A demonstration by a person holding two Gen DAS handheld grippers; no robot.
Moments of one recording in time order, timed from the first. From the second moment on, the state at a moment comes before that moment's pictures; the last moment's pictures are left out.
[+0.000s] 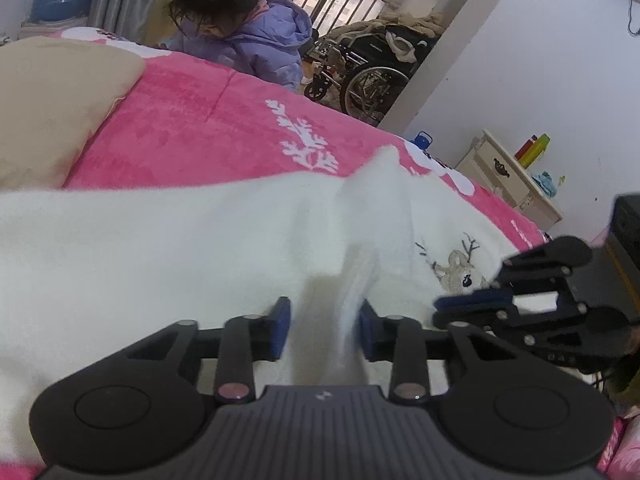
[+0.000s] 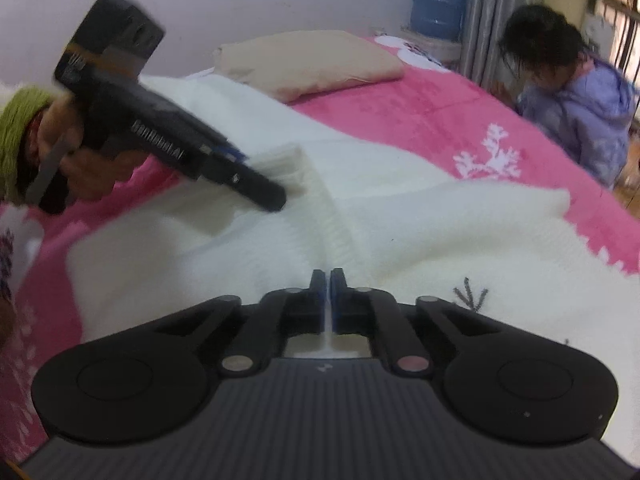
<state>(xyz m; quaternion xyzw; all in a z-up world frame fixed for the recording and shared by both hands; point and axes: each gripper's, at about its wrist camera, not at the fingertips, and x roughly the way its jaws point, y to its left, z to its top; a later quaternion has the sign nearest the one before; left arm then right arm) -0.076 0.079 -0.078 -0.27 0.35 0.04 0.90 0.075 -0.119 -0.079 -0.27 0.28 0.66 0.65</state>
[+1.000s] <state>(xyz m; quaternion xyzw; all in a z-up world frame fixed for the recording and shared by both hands) -0.029 0.069 -0.086 -0.23 0.36 0.06 0.90 0.084 -0.102 -0.100 -0.30 0.22 0.58 0.72</state>
